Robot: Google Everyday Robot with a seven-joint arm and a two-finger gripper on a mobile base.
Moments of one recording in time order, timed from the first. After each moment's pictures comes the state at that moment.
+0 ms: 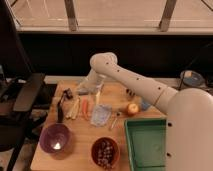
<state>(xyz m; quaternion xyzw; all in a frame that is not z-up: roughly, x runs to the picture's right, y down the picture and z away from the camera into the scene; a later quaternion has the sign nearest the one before) -0.103 0.050 0.791 -0.21 -0.37 -0.40 0.81</state>
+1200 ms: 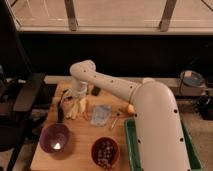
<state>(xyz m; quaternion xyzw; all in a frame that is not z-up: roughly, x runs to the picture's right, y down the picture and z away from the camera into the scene) -0.186 0.094 0.851 -0.28 -0.33 -0.35 0.83</state>
